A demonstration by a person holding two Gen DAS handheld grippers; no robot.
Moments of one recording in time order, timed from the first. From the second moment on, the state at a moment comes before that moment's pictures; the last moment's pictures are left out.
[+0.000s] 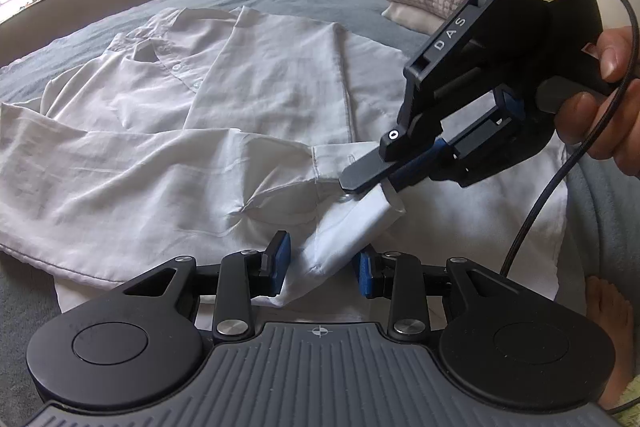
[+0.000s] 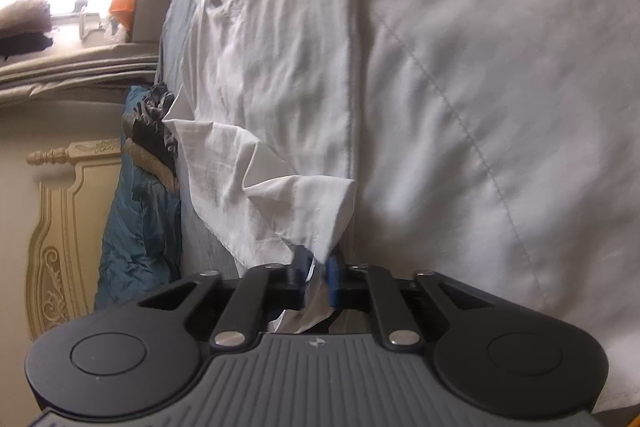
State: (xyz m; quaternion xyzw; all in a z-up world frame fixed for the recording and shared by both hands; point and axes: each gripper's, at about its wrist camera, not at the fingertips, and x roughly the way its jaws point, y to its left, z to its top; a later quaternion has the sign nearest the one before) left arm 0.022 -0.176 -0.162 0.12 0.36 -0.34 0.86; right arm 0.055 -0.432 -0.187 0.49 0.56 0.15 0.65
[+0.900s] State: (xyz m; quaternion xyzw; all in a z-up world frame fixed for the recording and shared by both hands) left arm 0.020 -0.160 -0.157 0.08 0.40 -0.32 0.86; right arm 0.010 -0.513 -0.112 0.45 0.45 0.07 0.77
